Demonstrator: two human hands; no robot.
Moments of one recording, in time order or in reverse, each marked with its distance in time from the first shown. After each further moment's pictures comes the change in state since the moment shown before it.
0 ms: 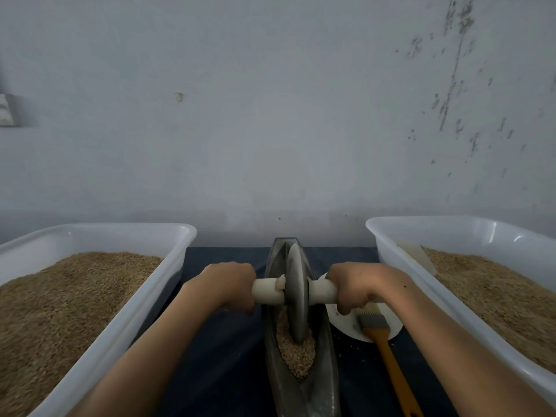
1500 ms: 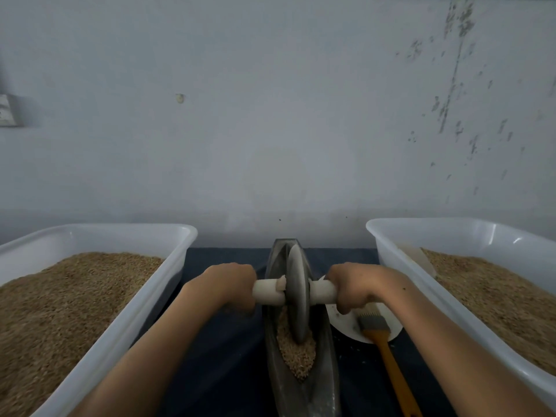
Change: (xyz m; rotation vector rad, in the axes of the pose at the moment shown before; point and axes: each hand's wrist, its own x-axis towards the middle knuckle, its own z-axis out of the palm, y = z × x) left_hand 0.001 -0.001 -0.001 -0.026 -0.019 0.019; right_hand -0.001 0.000 -0.001 0.000 0.016 -0.012
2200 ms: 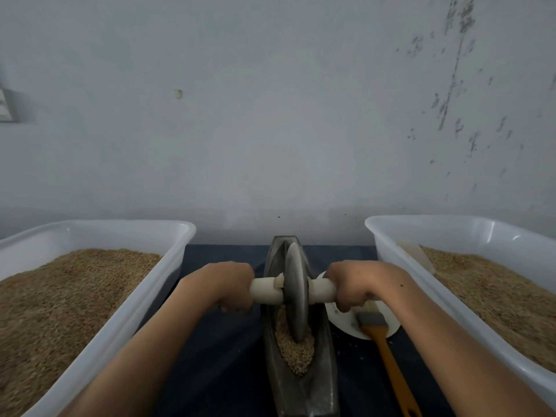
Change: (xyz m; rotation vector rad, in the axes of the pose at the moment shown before) left_hand -0.001 -0.002 -0.001 -0.052 -0.070 0.014; right_hand -0.001 -0.003 -0.001 -0.005 -0.029 -0.003
